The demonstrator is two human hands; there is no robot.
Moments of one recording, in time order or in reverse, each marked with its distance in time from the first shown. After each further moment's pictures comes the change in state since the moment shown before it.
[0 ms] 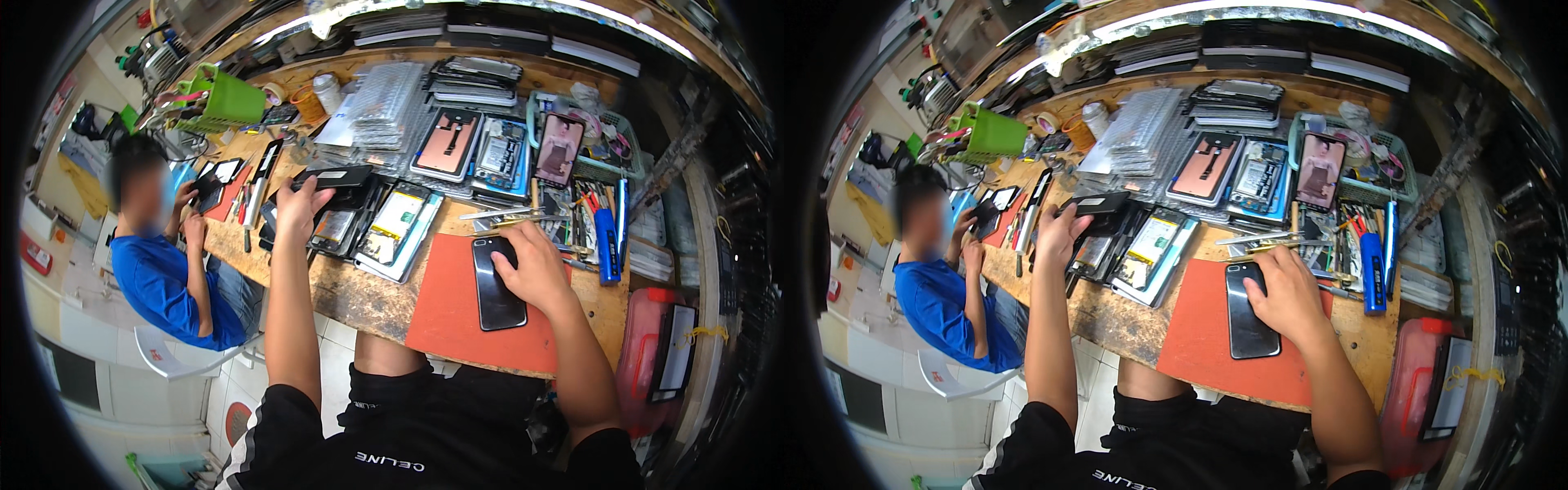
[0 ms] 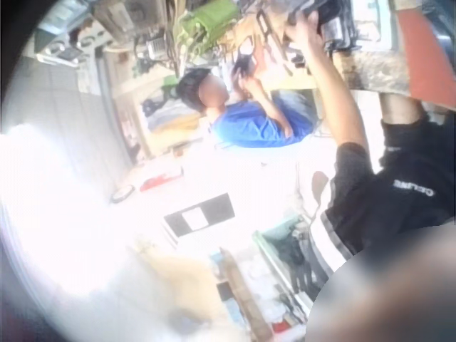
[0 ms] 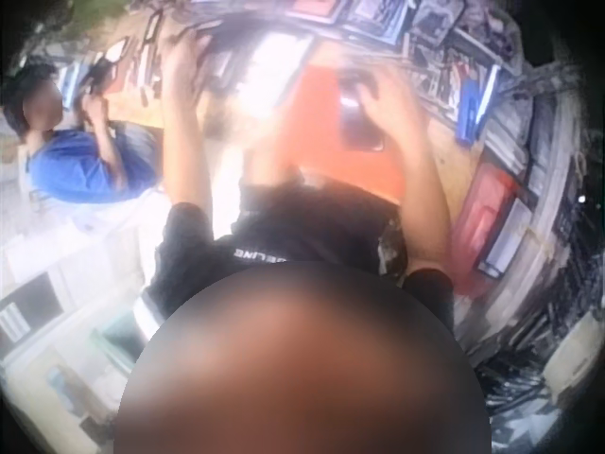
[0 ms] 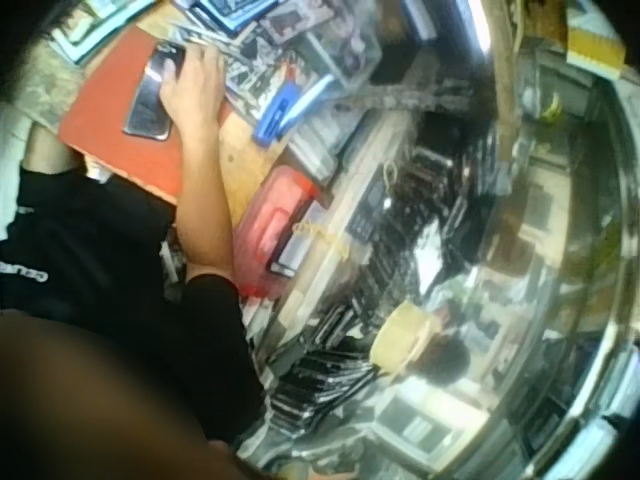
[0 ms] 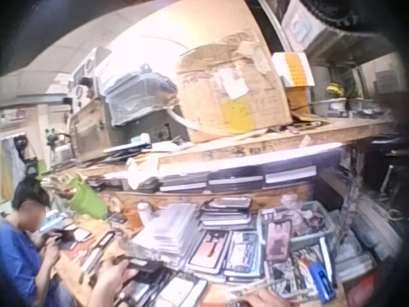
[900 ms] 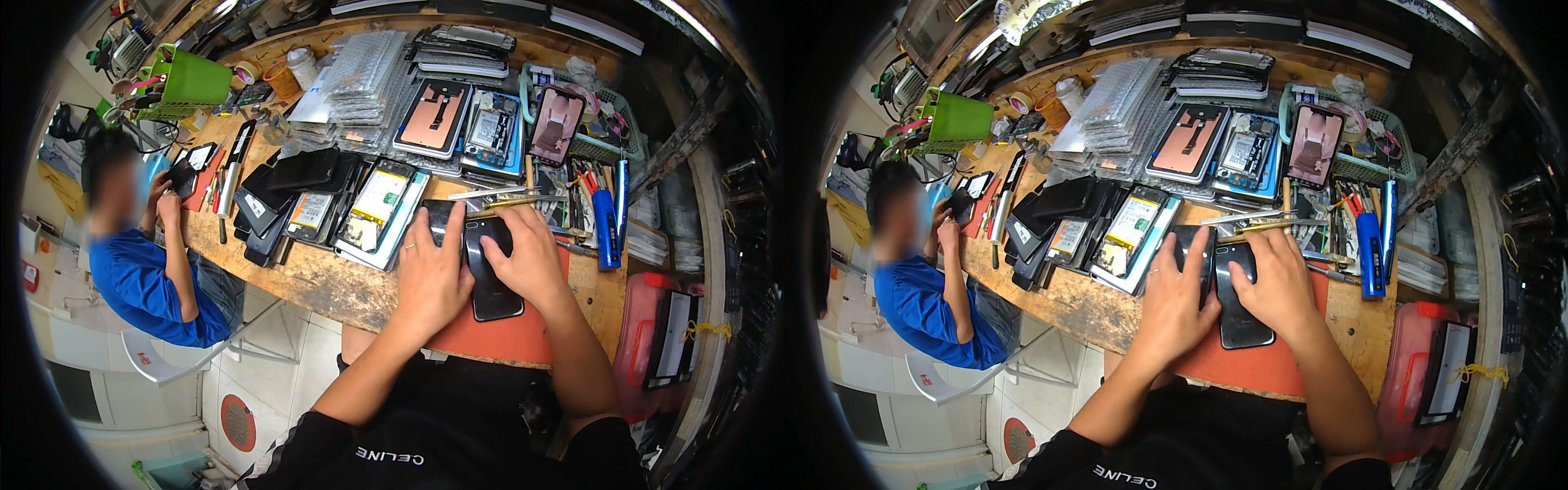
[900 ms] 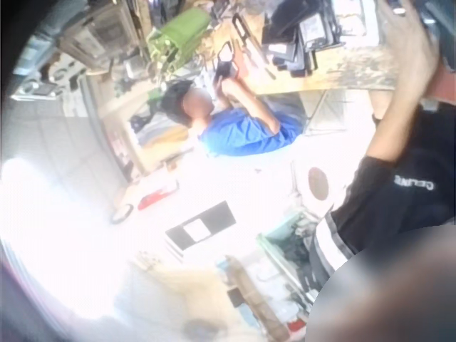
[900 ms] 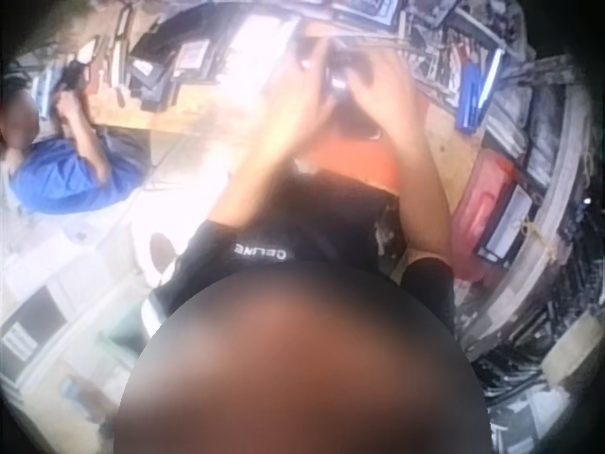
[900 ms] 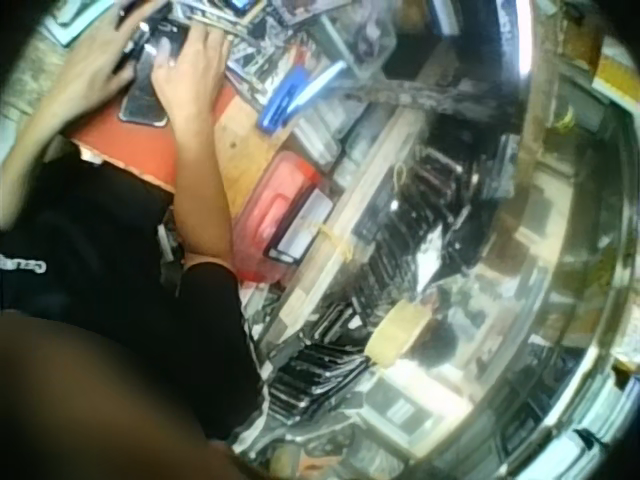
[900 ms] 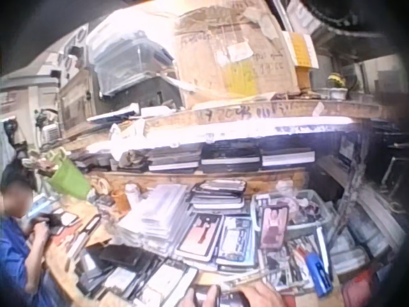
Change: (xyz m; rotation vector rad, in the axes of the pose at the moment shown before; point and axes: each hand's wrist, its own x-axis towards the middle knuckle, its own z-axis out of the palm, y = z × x) left_hand -0.230 -0.055 0.125 1.112 -0.526 0.661; right_hand -0.002 -0.011 0.007 0.018 0.075 0.063
